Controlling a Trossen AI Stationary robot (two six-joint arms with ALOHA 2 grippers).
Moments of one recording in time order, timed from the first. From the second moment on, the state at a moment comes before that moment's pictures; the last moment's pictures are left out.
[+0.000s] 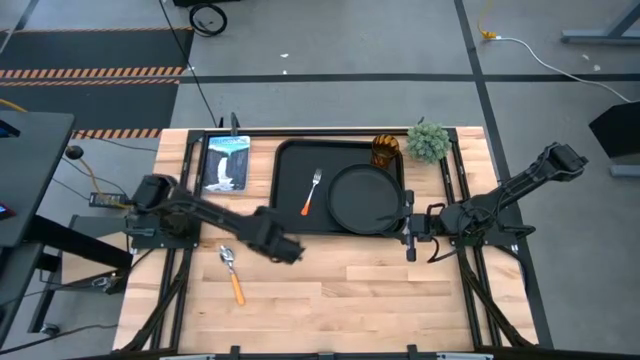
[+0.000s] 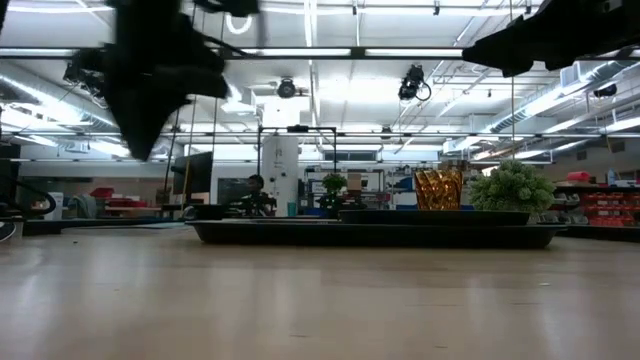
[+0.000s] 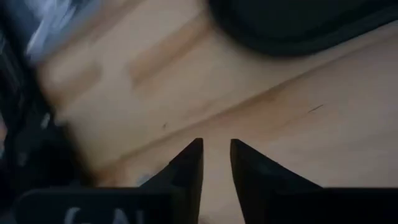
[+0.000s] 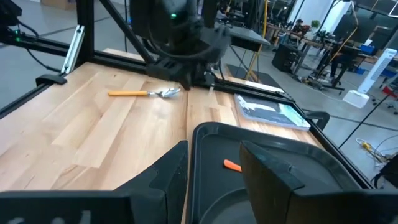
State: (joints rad) left arm -0.31 1.78 1.34 -1.34 -0.27 -1.41; right arm 0.44 0.85 0.30 0.37 0.50 -0.17
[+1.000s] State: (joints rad) left arm -0.69 1.64 1.09 -1.09 -0.08 -2.29; right arm 0.44 0.84 0.30 0.38 0.44 -0.16
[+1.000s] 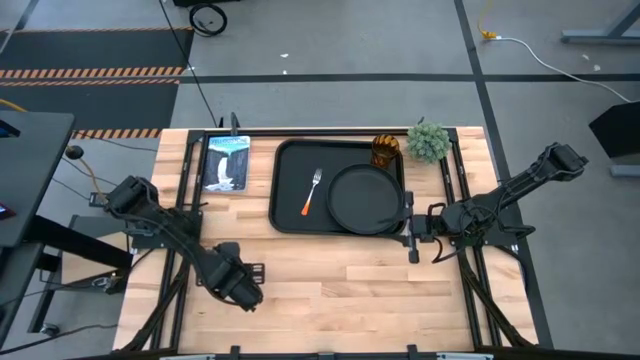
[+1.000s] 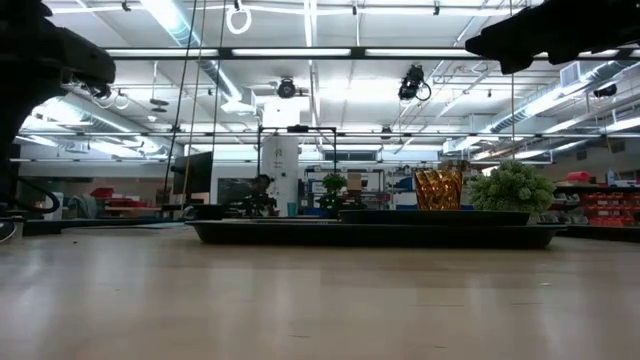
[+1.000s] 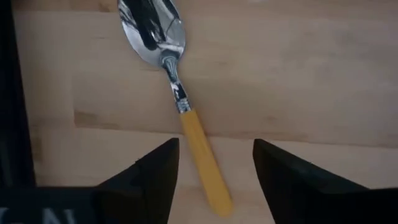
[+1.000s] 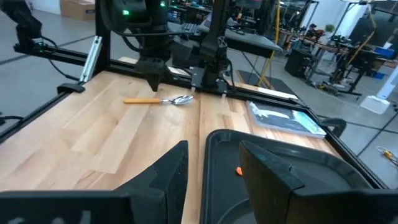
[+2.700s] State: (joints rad) left arm -0.68 1.66 0.86 -0.78 -0.06 -2.21; right arm 0.44 0.85 0.30 0.36 0.41 -0.11
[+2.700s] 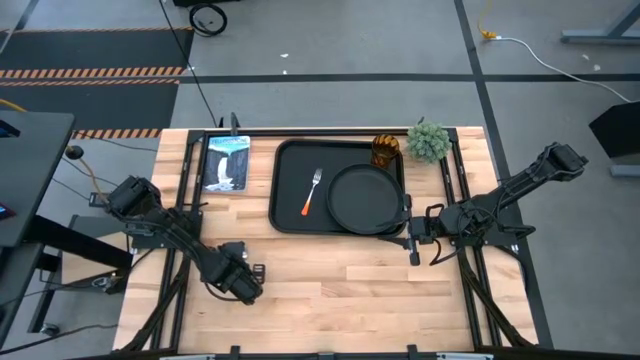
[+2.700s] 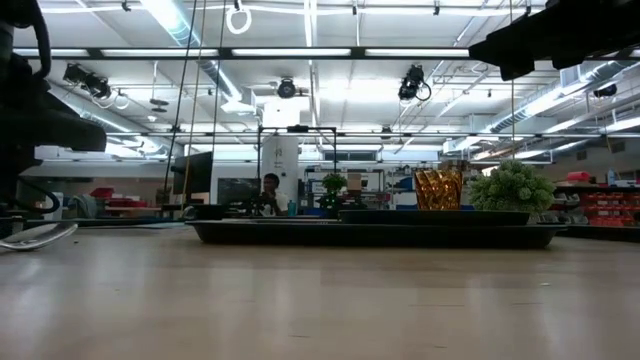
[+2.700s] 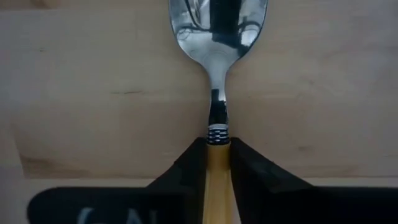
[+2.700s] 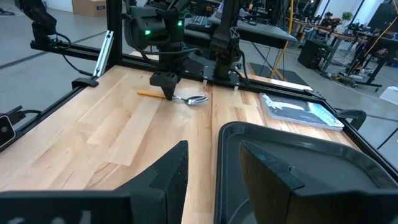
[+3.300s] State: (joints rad) left arm -0.53 1.62 1.01 -0.95 -0.18 -2.01; right arm 0.44 0.85 0.30 0.37 0.40 -0.15
